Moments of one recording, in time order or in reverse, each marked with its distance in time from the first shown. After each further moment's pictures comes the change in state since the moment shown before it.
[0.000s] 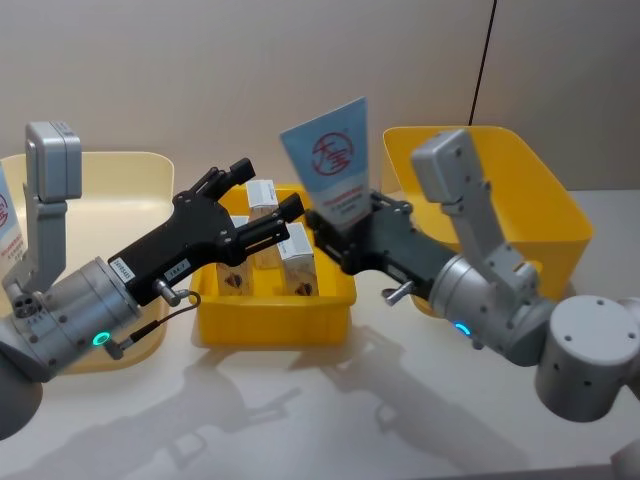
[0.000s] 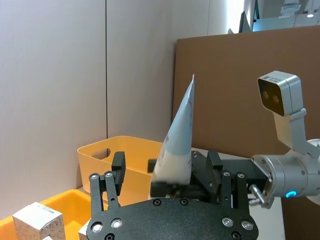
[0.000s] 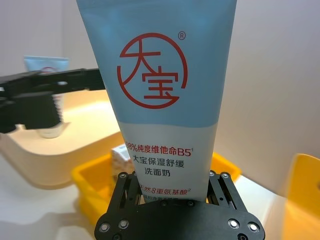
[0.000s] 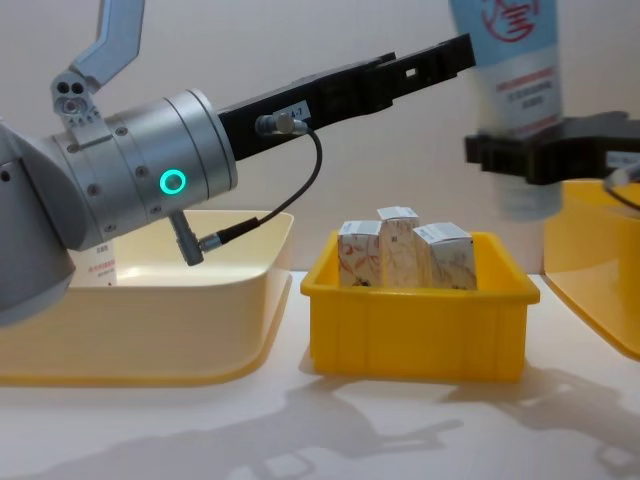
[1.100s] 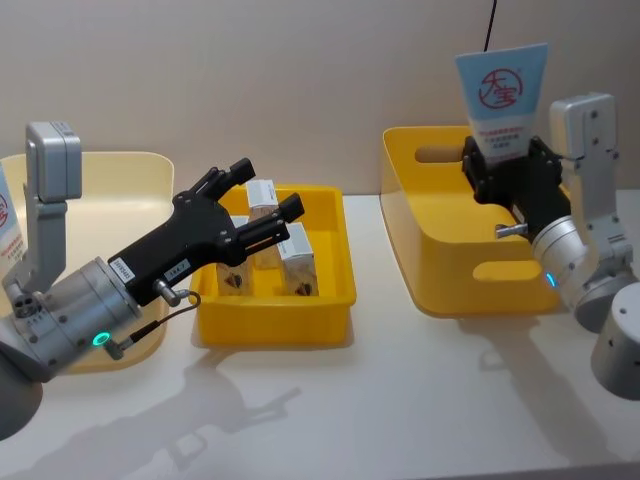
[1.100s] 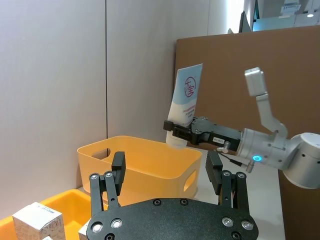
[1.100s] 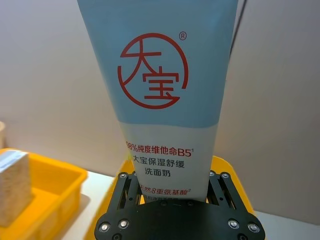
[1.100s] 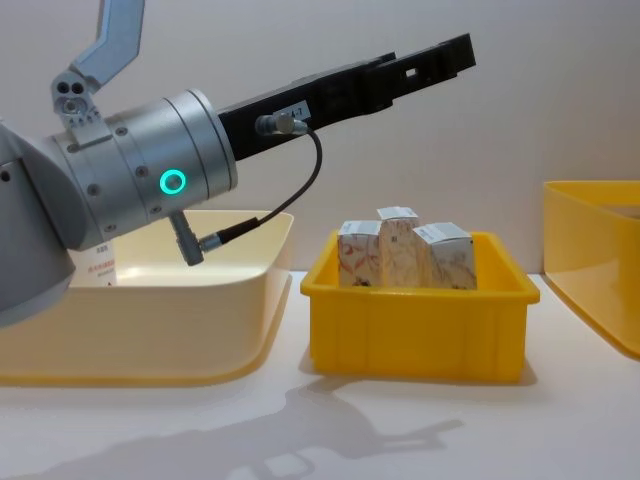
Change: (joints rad) left arm 0.000 0.000 0.000 0.000 0.000 0.000 0.000; right arm -0.014 -0.048 0.203 0.086 -0.114 -0.084 -0.298
